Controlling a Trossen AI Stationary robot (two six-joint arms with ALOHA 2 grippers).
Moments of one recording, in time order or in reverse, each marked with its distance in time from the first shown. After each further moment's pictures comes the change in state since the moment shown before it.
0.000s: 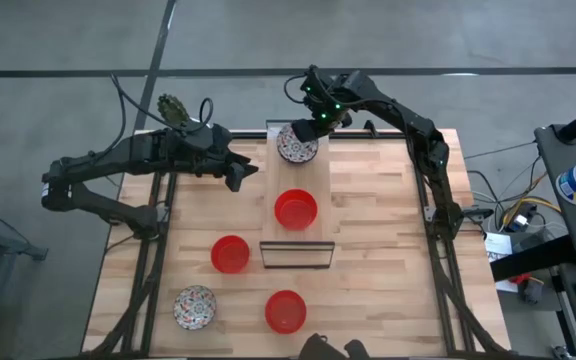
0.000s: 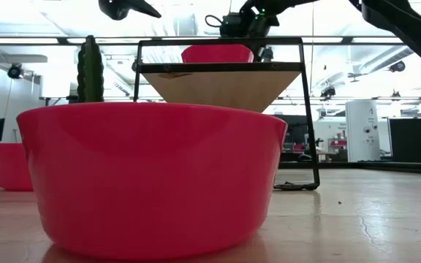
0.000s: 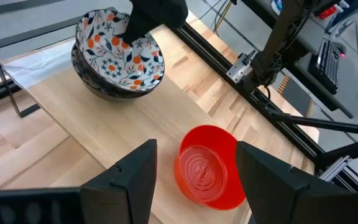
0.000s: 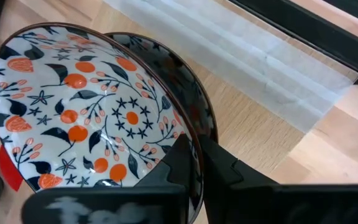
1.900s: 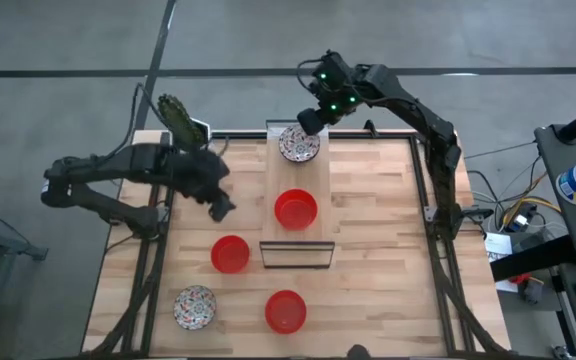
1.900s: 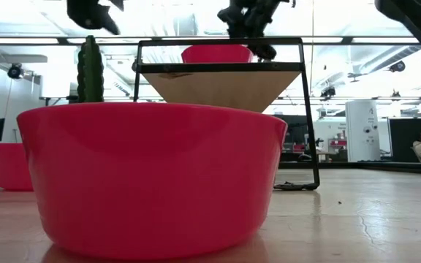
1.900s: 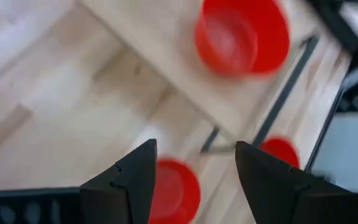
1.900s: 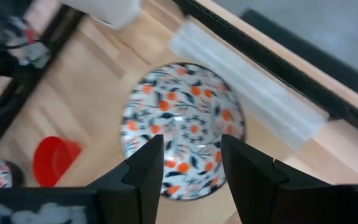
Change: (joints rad) left arm -0.110 0.000 -0.024 -0.374 0.142 -0.060; right arm 0.028 -0.106 0.070 0.030 0.031 -0.083
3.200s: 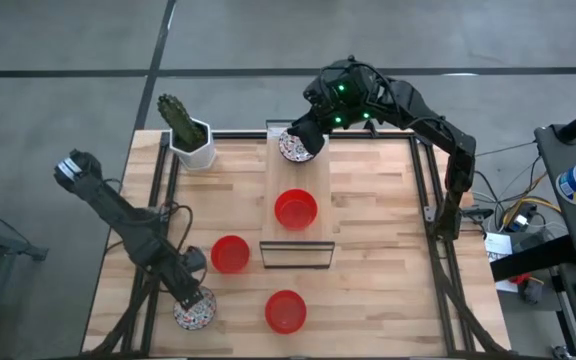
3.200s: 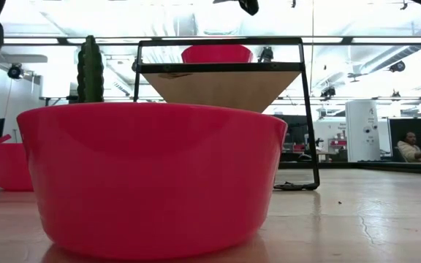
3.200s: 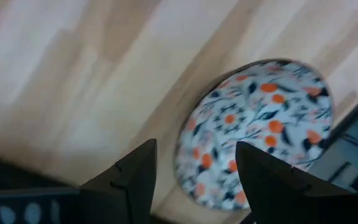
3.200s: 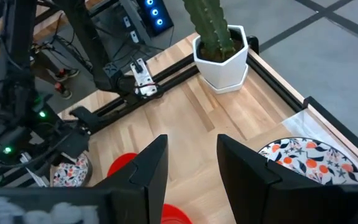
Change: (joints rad) left arm -0.827 0.032 -0.596 0.301 0.087 -0.794; right arm 0.209 -0.151 -0.001 0.266 0.000 -0.090
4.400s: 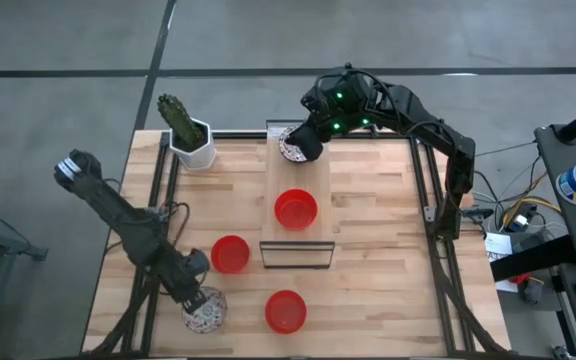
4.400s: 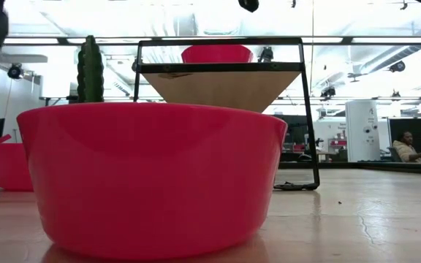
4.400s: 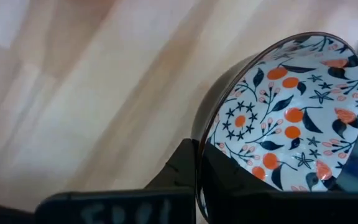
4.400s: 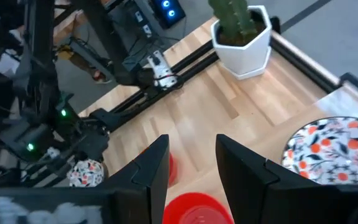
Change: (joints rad) left arm 0.000 0.000 0.016 0.105 -0.031 -0.006; right arm 0.048 0.000 -0.001 -0.009 -0.029 0.116
